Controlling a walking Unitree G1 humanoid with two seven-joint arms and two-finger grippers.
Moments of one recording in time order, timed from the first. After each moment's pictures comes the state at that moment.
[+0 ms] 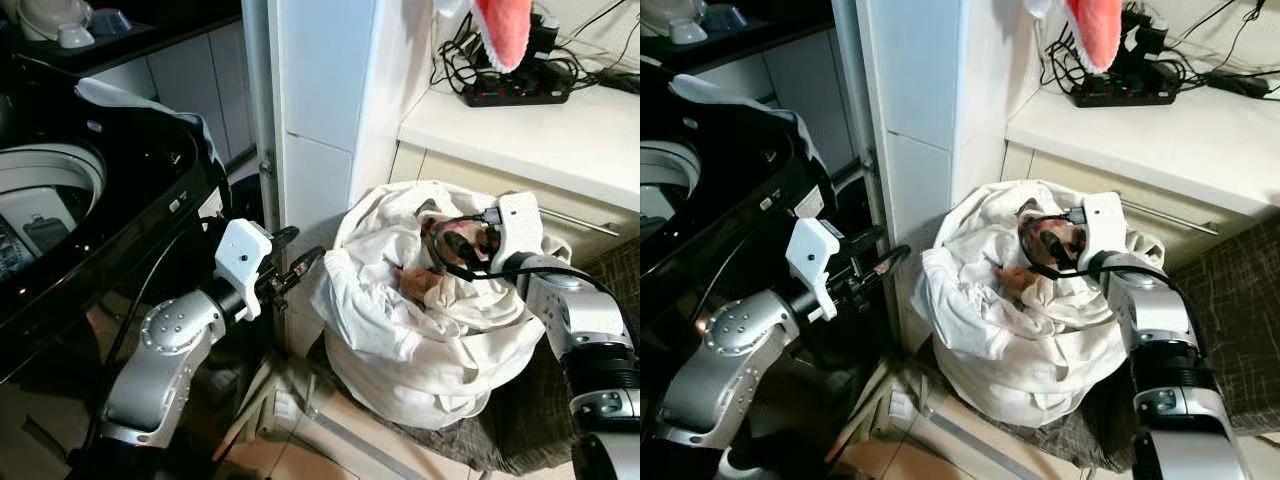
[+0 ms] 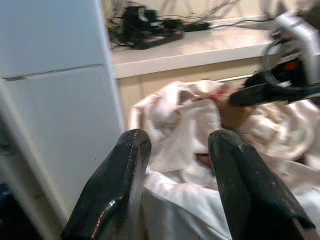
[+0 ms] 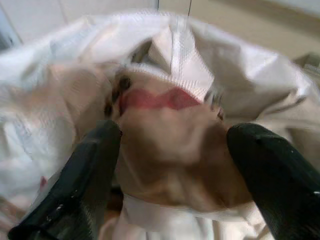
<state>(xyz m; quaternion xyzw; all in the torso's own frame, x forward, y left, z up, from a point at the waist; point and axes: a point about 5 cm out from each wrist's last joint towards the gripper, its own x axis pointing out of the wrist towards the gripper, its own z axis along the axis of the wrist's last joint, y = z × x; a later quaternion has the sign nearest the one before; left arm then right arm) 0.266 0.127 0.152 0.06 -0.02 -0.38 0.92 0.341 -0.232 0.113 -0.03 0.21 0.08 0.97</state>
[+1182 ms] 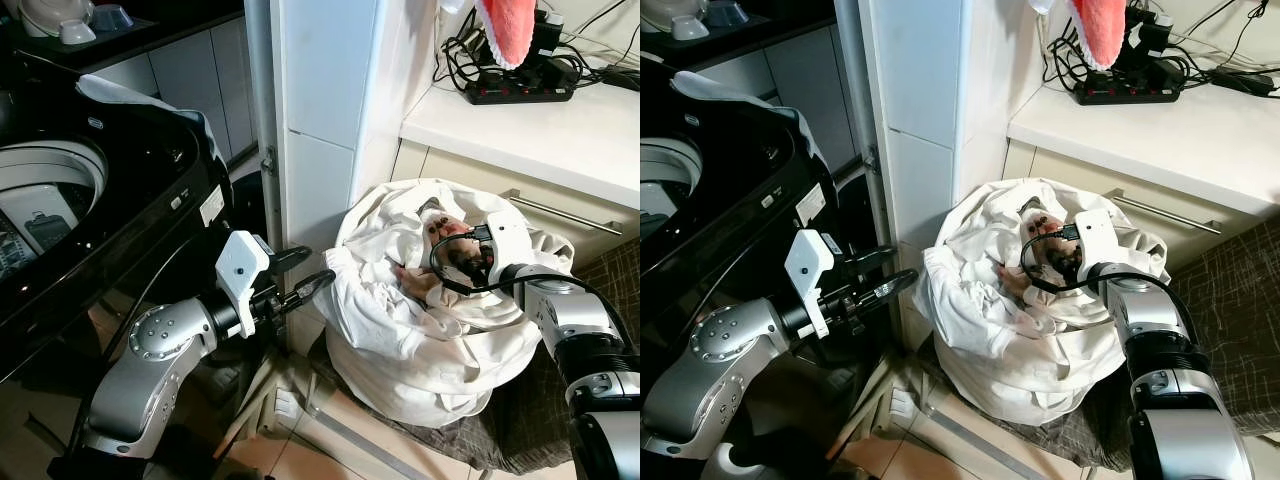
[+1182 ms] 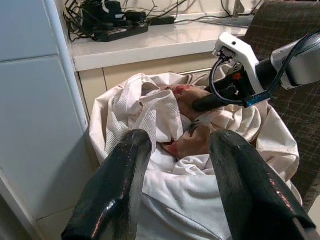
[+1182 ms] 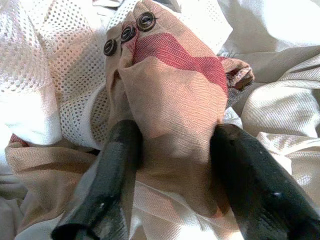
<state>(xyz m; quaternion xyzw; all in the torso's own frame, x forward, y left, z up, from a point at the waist) 0.255 0.127 0.150 0.05 0.00 -0.44 0.90 0.343 -0.237 0.091 -0.07 0.26 0.09 0.96</state>
